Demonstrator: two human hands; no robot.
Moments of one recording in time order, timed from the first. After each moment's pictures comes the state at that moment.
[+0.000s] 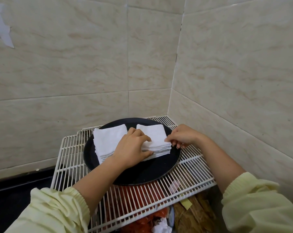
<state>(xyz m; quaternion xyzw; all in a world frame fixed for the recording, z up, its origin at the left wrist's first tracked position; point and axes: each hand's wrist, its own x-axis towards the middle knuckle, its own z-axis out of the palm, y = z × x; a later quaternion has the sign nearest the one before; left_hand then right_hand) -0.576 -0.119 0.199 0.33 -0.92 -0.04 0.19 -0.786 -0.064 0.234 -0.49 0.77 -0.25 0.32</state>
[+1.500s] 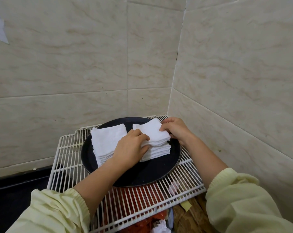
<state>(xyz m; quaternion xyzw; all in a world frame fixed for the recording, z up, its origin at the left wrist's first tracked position) -0.583 -0.121 0.189 0.34 -0.90 -0.05 0.26 -0.776 -0.100 0.220 -0.35 0.70 -0.51 0.35</state>
